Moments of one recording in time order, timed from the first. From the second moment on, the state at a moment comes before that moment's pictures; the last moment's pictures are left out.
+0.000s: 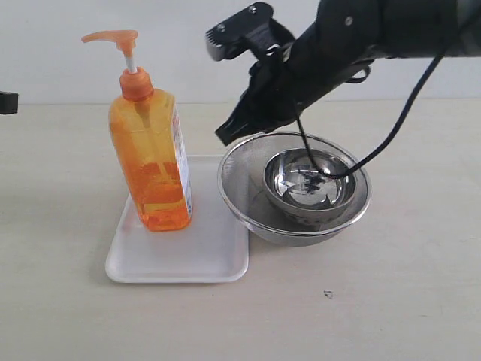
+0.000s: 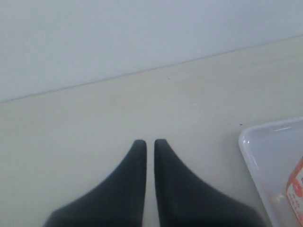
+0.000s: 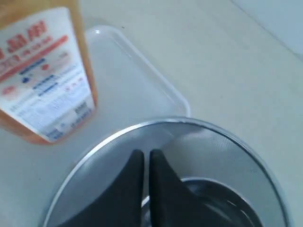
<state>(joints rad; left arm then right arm) 0.00 1.29 -0.75 -0.09 0.03 0.27 0.59 1.79 -1.35 0.18 0.47 -0.41</state>
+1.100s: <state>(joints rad) 0.02 1.03 -0.63 -0.09 0.14 0.24 0.46 1.61 -1.35 0.19 0.57 -0.40</state>
